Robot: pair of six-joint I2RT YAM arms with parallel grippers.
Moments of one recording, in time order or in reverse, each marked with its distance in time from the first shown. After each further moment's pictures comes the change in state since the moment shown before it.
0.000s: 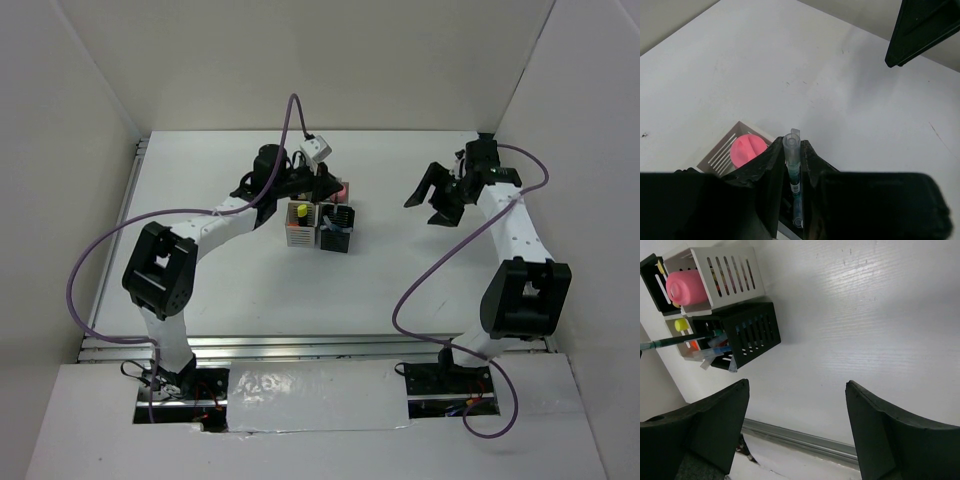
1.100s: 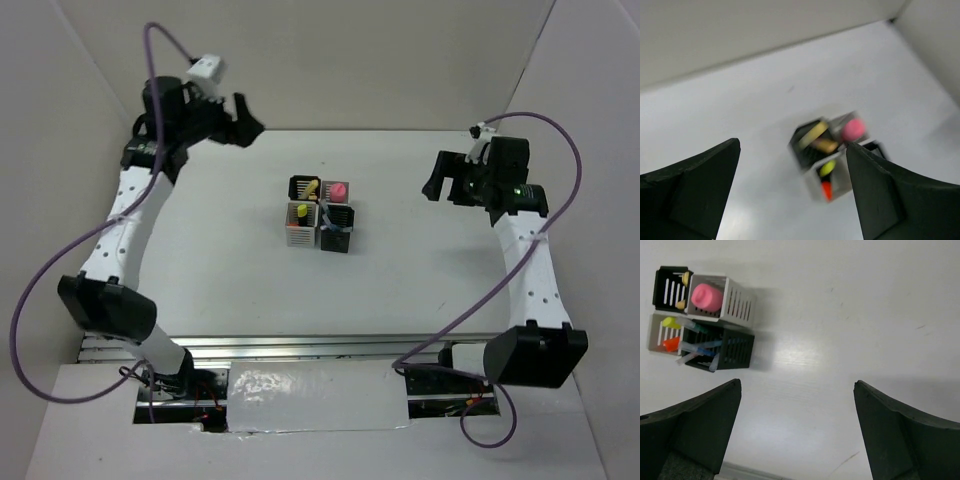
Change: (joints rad) left arm 0.274 -0.198 0.526 -0.738 -0.161 -0.052; right arm -0.006 -0.233 0.014 0.082 0.100 -0.320
